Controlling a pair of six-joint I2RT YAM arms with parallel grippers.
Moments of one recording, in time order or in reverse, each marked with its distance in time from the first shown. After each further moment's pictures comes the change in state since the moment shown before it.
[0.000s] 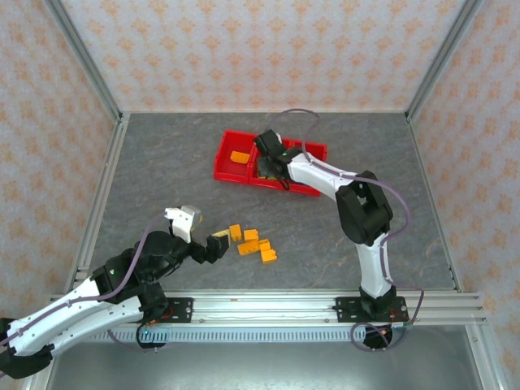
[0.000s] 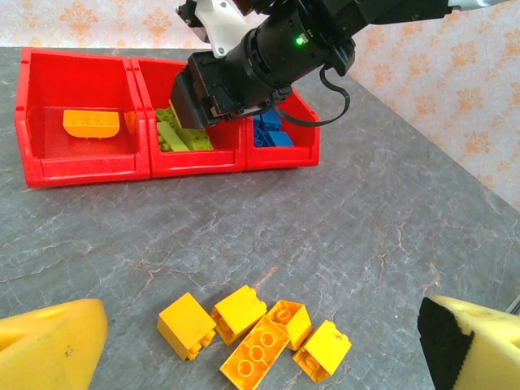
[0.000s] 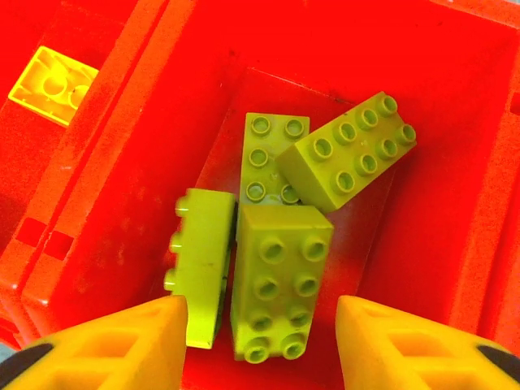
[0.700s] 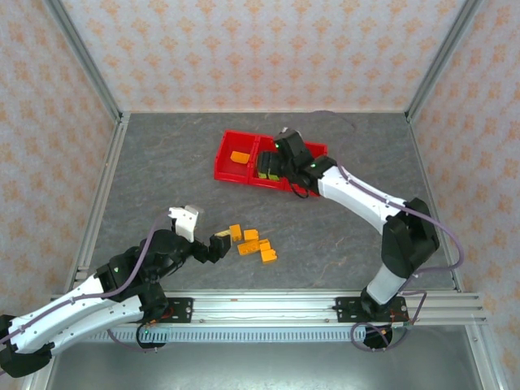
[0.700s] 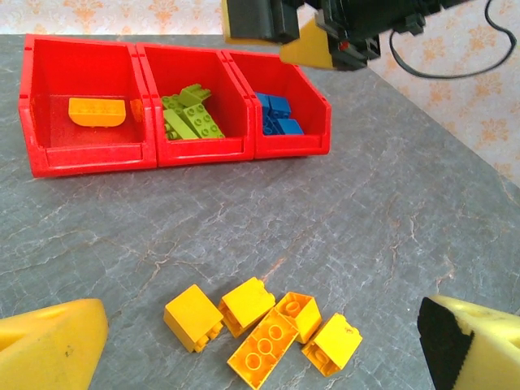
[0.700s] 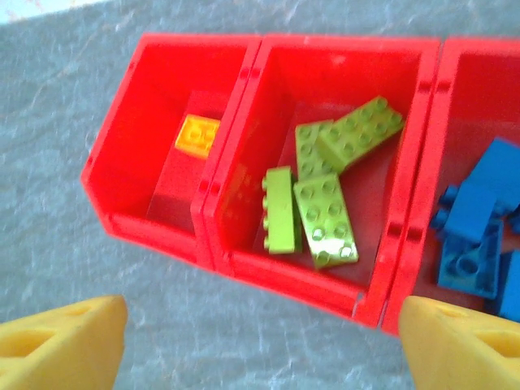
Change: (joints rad) left arm 0.000 0.039 0.000 0.000 -0.009 -0.002; right arm 0.026 -0.401 -0.287 0.088 -0.116 0.216
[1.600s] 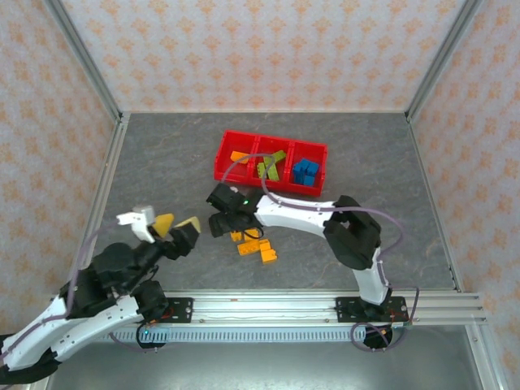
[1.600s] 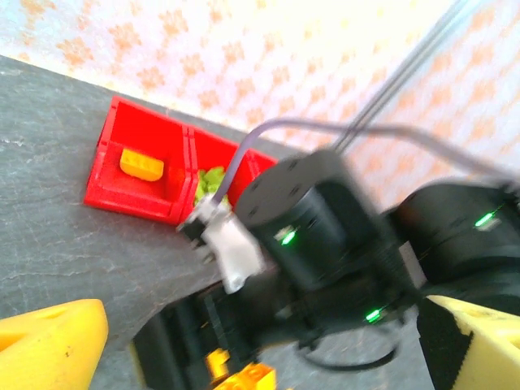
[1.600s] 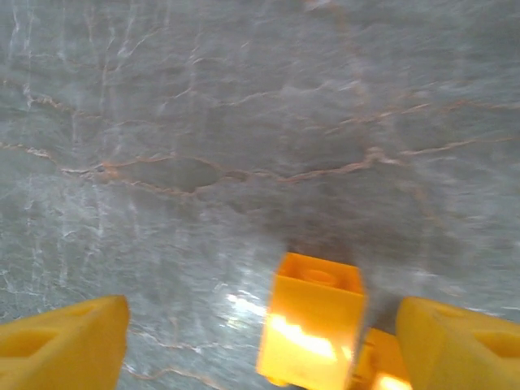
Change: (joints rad) left arm 0.000 -0.304 0.111 -0.186 -0.171 -0.284; right arm 0.402 0.362 0.221 -0.238 -0.065 0.063
